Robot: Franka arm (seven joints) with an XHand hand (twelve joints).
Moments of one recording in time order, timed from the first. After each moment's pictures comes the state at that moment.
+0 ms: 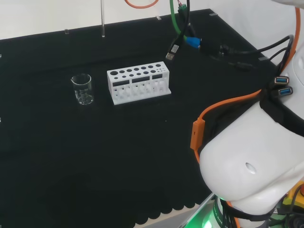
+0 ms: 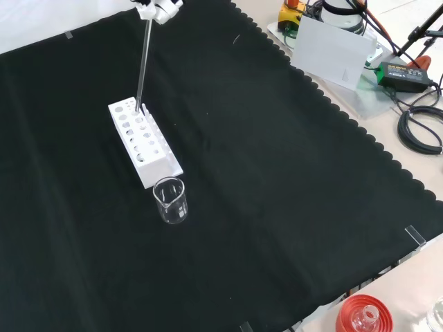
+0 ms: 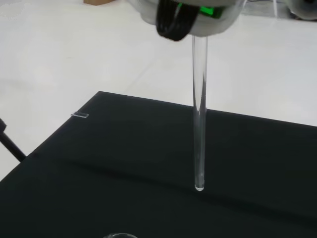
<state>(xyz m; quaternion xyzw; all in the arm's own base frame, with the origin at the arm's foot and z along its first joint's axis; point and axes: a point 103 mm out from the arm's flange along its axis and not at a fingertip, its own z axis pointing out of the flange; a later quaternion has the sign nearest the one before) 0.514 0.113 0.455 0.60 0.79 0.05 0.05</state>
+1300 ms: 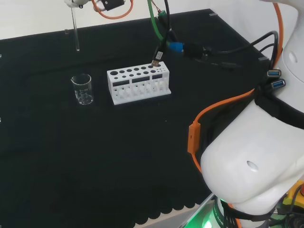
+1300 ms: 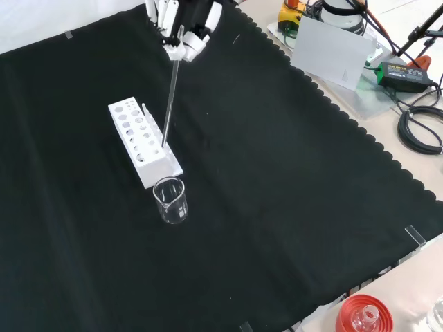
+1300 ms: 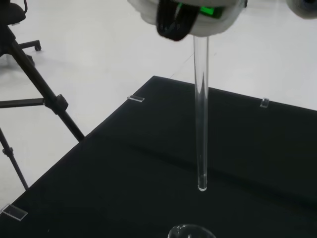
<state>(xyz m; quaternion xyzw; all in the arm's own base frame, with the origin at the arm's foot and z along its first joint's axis) 0.516 0.189 0.430 0.55 0.83 0.04 0.04</state>
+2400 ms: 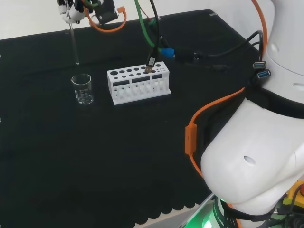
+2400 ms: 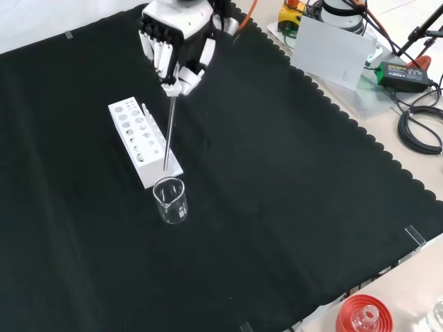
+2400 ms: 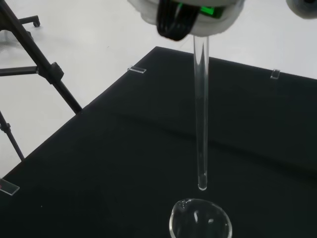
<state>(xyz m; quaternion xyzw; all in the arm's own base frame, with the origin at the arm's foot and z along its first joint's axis) 0.539 0.202 0.378 0.55 0.84 0.01 0.02</state>
